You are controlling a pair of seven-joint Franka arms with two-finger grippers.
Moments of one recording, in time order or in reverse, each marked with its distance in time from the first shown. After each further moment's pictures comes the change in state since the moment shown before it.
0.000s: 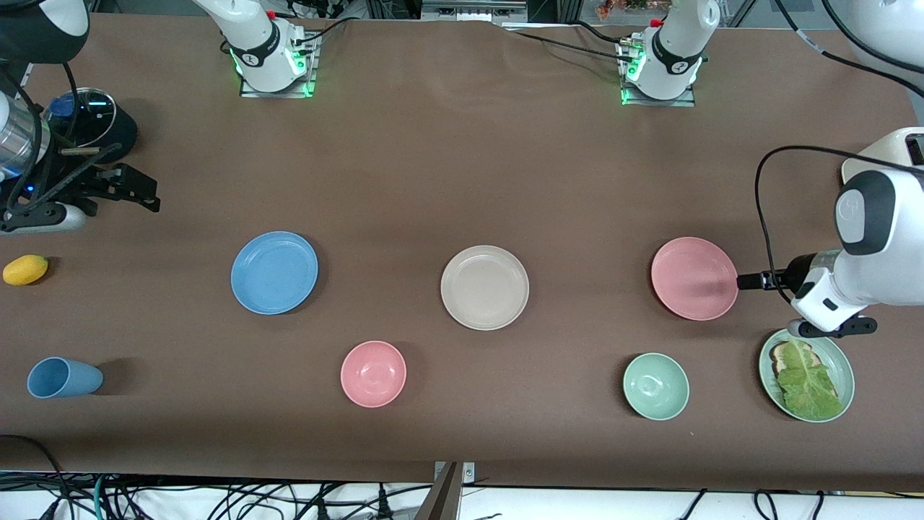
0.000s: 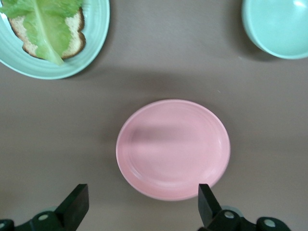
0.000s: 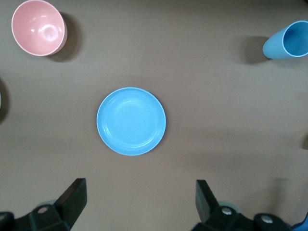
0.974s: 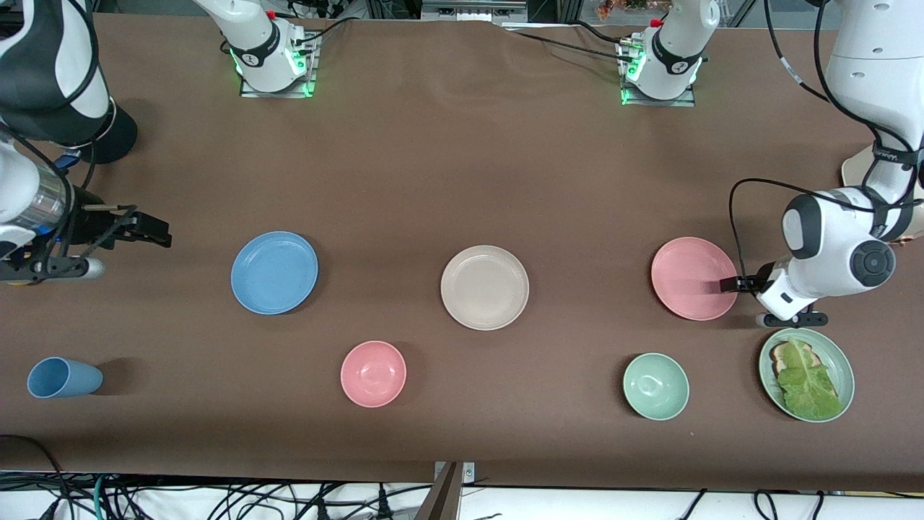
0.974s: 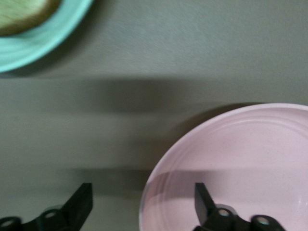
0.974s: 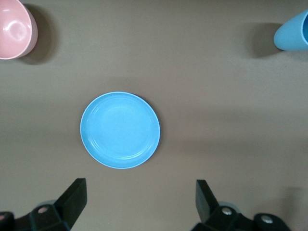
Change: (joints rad) left arm 0.082 0.088 -0.014 -0.318 0.048 0.461 0.113; right arm -0.035 0.131 0.002 -0.011 0.005 0.074 0.000
